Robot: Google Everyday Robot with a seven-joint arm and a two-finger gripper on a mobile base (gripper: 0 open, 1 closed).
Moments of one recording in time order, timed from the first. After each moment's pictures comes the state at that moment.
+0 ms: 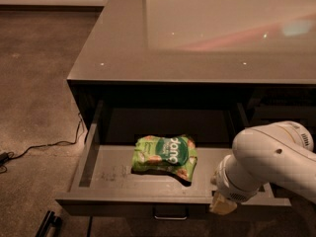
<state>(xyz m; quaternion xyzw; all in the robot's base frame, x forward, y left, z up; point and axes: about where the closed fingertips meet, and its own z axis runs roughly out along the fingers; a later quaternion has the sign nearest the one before) 0.367 -0.164 0.655 -0.61 0.79 0.04 0.09</state>
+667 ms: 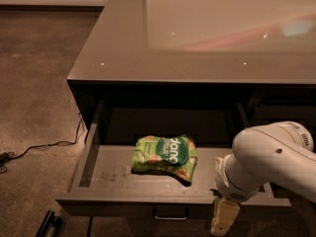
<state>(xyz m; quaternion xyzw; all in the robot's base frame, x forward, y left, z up) 0.367 -0.164 0.655 -0.61 0.79 0.04 0.09</state>
